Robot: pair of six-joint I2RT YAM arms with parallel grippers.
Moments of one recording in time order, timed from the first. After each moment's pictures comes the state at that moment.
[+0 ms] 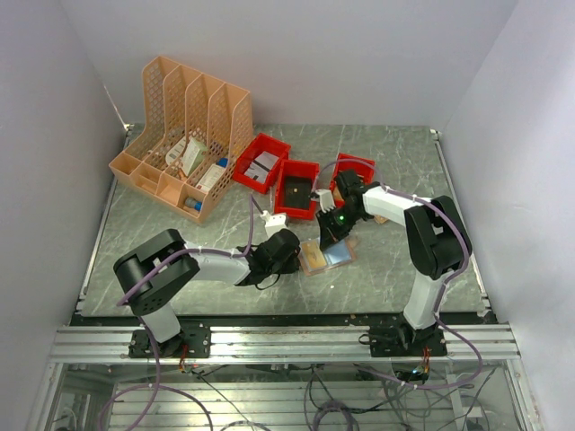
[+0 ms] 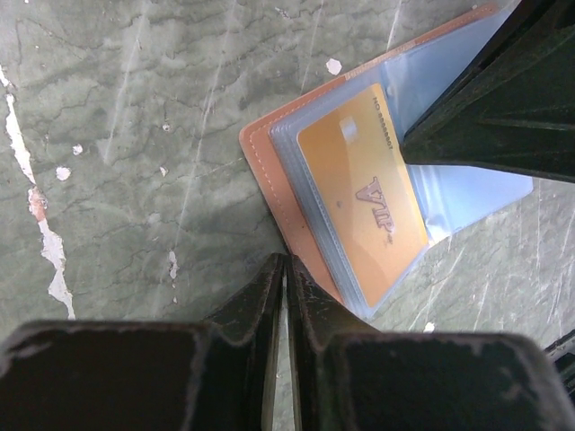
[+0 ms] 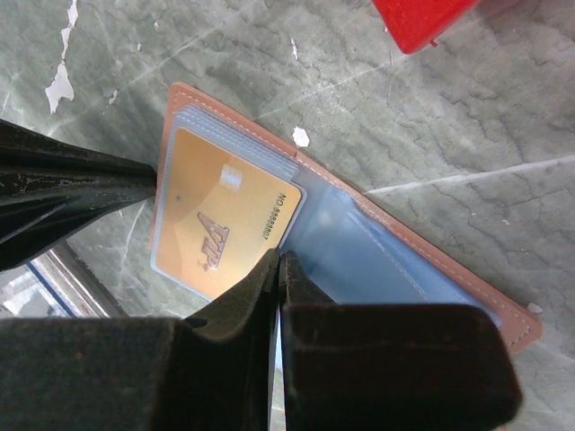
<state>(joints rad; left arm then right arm) -1.01 1.68 0.71 0.22 -0.26 -0.93 0.40 1.88 1.14 -0.61 -0.59 -0.22</state>
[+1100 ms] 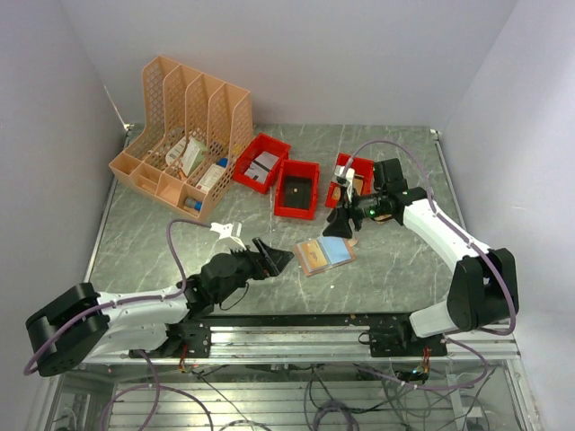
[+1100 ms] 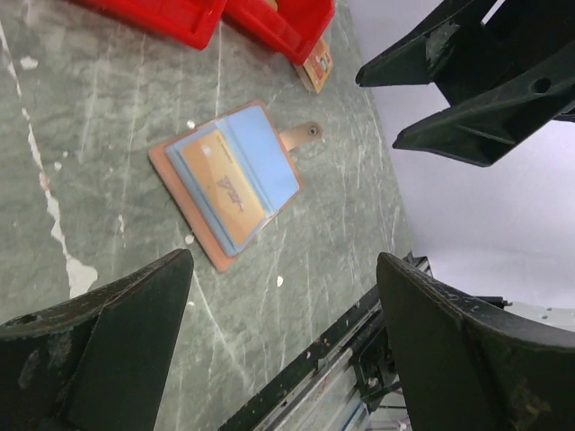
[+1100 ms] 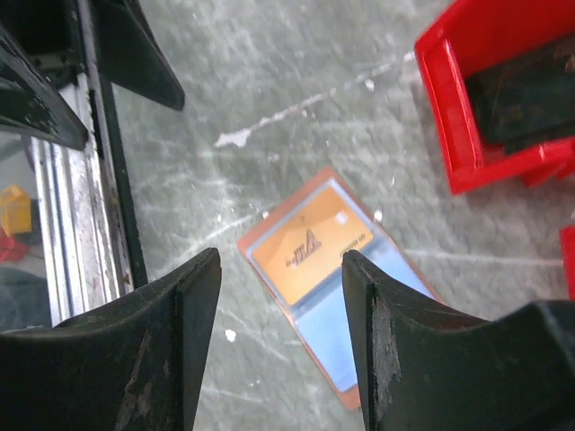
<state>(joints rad) -1.00 1.05 0.24 0.64 -0.28 -0.95 0.29 1.44 1.04 -0.51 -0.97 -0.50</state>
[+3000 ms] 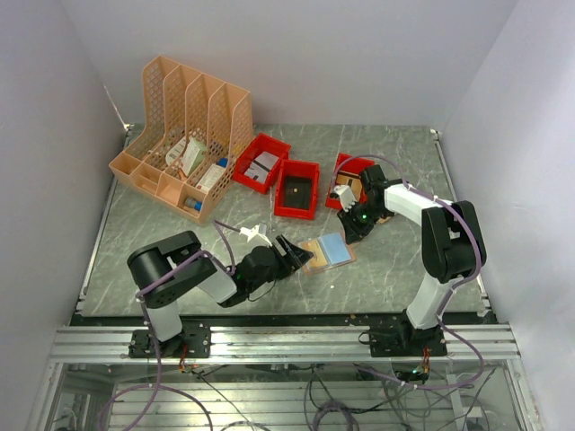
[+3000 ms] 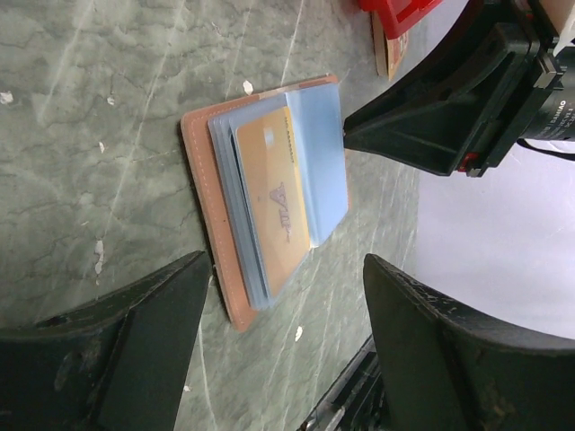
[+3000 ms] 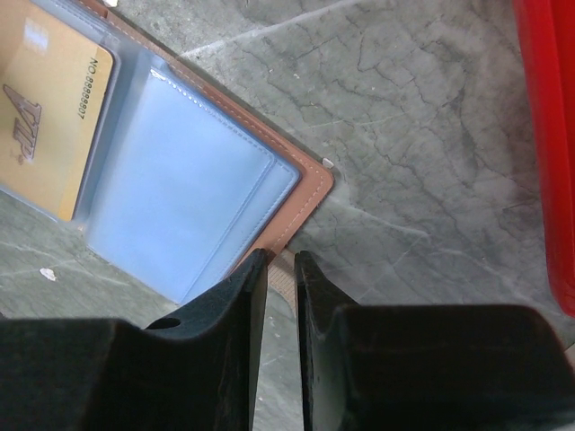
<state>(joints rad) -1.00 1.75 0.40 0.98 -0.23 -1.26 0.24 1.81 1.11 -0.68 -0.44 -0.59</state>
